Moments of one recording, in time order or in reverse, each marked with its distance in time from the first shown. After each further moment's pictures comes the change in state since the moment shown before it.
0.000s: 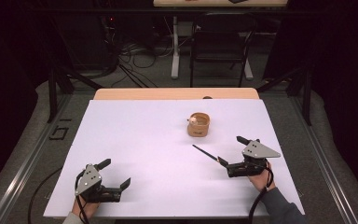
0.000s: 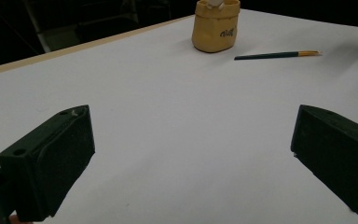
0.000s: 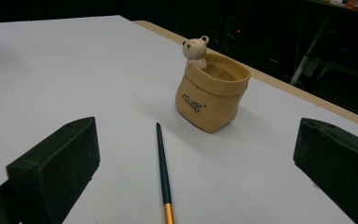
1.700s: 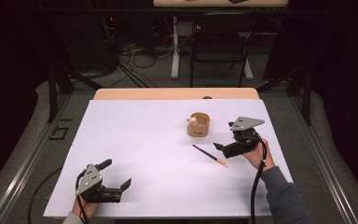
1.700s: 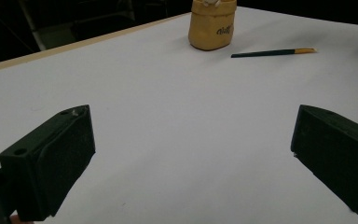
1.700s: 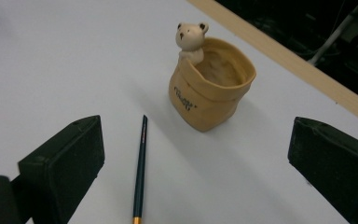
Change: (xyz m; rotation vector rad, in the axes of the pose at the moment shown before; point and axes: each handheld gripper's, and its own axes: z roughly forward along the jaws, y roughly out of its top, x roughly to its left) left arm 0.000 0.000 0.001 0.011 -0.014 0.000; right arm -0.032 0.049 0.043 0.261 0.104 -0.066
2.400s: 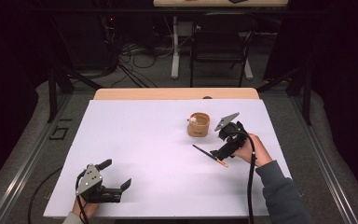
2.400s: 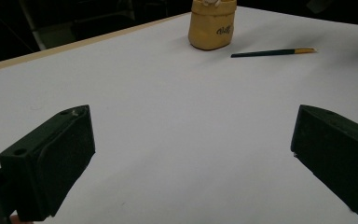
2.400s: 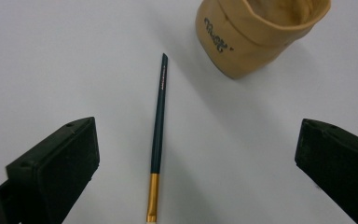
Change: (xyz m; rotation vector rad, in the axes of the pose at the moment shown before) left arm 0.000 0.000 0.000 -0.001 -0.002 -0.001; right arm 0.006 0.017 0.031 0.396 0.085 -0.042
